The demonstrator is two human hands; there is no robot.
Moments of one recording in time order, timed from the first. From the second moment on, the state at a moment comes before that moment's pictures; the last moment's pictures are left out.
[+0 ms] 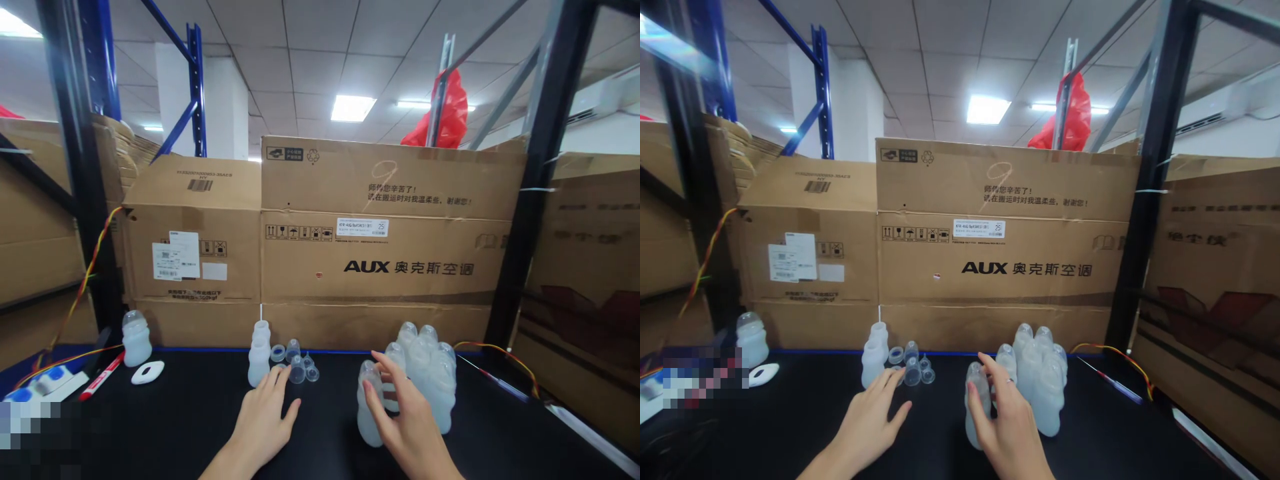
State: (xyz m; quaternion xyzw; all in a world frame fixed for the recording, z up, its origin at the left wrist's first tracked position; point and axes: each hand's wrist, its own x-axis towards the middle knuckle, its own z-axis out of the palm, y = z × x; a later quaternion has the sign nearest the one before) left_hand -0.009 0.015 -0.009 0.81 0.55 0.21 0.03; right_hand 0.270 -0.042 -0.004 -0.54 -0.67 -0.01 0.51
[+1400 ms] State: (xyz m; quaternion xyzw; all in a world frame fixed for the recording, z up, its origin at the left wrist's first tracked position) left_hand 0.015 0.001 -0.003 0.50 0.34 0.49 0.63; right_hand 0.211 -0.030 -0.011 -0.44 -0.68 0.26 0.52
